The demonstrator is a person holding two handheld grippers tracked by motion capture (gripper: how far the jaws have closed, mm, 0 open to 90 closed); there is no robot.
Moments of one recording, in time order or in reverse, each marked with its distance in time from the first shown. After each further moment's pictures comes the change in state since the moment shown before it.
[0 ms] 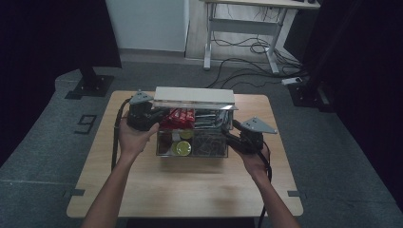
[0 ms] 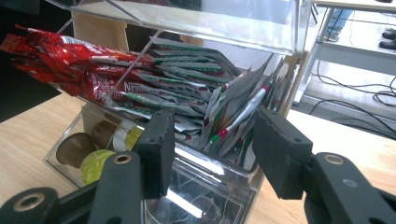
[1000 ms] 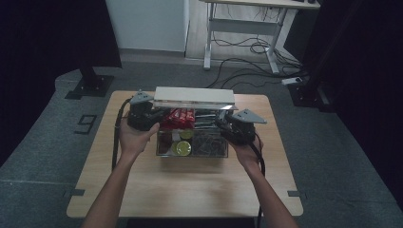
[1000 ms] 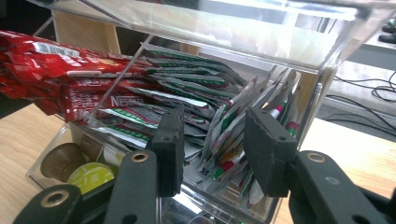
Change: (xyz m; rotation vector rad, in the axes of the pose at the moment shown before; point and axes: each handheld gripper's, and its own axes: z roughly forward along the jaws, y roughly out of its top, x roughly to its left) left arm 0.000 0.000 0.001 -0.001 -0.006 -0.005; right arm 0.002 0.011 0.031 0.038 -0.018 -0.009
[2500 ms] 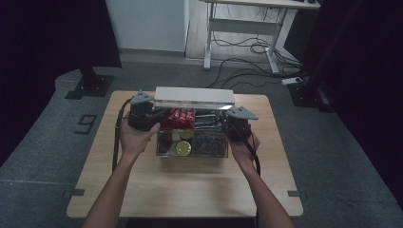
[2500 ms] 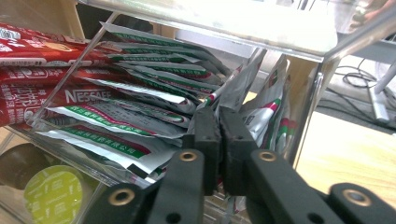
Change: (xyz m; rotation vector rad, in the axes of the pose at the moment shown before) left arm -0.001 -0.001 0.001 -0.003 -0.002 -0.002; right arm 0.001 -0.001 0.021 0.058 -0.088 0.000
